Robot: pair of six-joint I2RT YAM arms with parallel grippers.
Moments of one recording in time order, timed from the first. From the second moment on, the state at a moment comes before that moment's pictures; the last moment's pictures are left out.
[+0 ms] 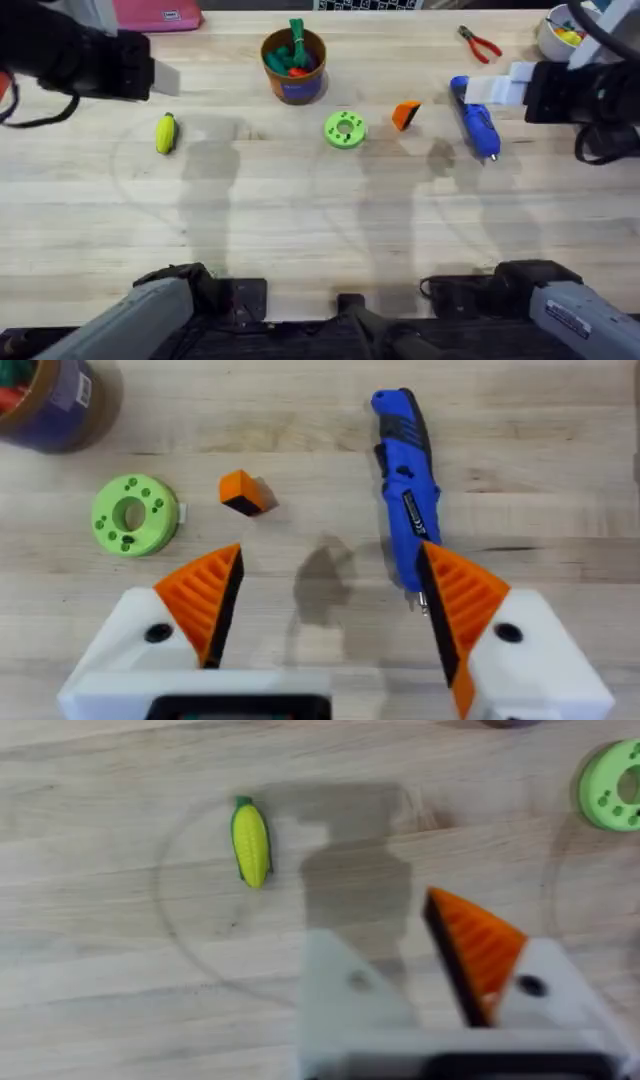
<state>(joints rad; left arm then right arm) 0.20 1.21 1.29 -1.16 0.16 0.26 0.00 0.97 0.99 -0.88 -0.03 0.05</state>
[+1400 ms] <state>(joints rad) 0.20 0.76 1.26 -1.27 0.31 0.16 0.00 0.97 0.99 -0.88 -0.03 0.05</state>
